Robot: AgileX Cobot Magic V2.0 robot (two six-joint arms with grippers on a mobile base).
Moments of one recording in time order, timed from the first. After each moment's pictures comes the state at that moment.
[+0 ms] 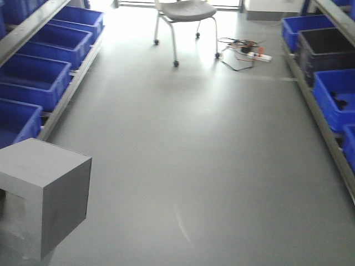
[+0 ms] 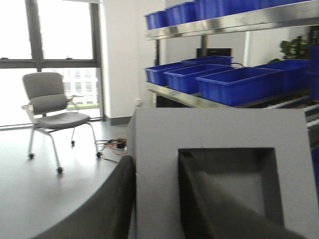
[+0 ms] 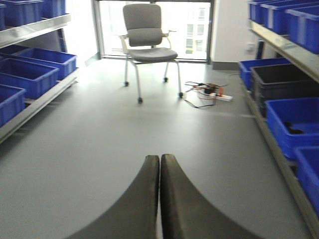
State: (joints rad) left arm -0.49 0.28 -0.20 0.02 -0.10 -0.11; right arm 0.02 -0.01 0.03 -0.06 0.17 0.04
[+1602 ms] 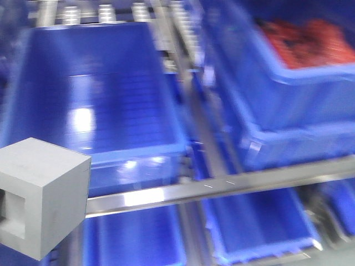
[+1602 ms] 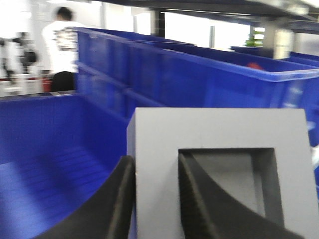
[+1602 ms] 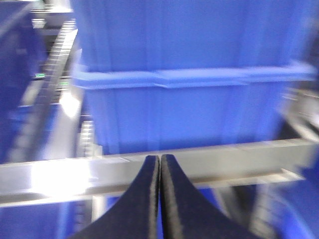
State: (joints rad) left arm -0.49 0.28 -0.20 0.02 -0.10 -0.11; right arm 0.02 -0.01 0.03 -0.06 0.17 0.04
